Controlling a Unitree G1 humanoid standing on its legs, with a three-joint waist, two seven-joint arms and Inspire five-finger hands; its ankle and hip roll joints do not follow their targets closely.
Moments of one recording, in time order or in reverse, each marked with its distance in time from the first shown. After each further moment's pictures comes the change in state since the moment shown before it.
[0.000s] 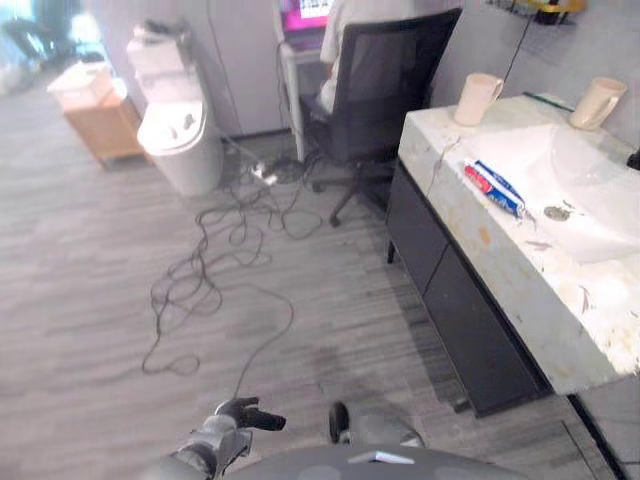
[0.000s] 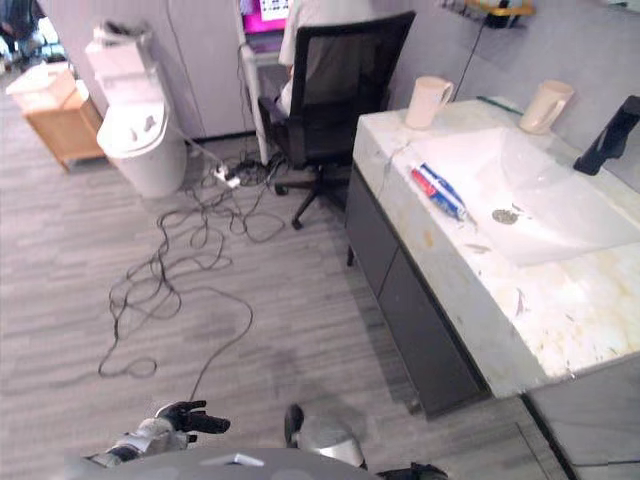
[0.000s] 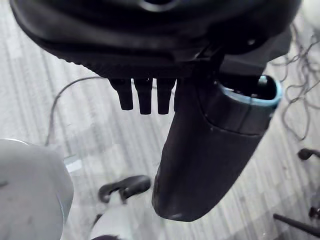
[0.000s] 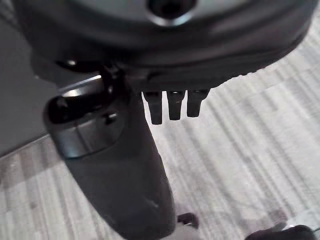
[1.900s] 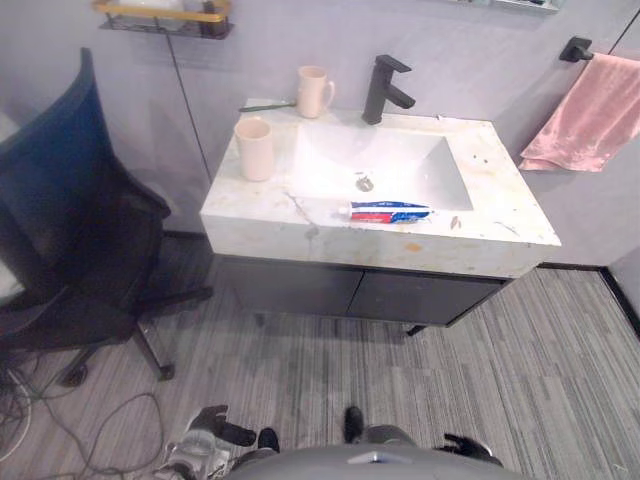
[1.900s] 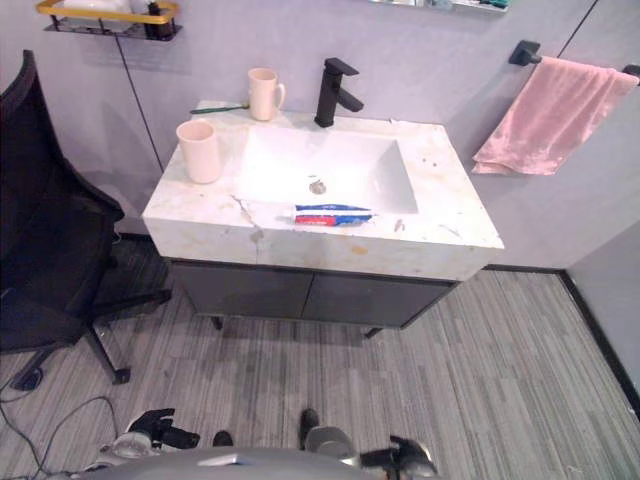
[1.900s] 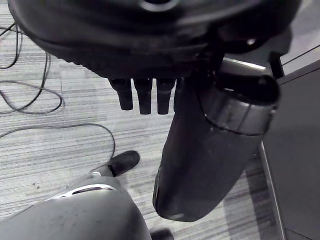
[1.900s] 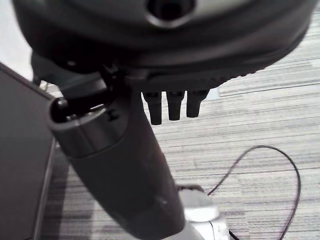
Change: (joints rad) left arm 0.078 0.093 -0.042 -0.012 0.088 -0.053 0.065; right arm -0.010 0.083 0.025 -0.012 -0.042 -0.077 -0.023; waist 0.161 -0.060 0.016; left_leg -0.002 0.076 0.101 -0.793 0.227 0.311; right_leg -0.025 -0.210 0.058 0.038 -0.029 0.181
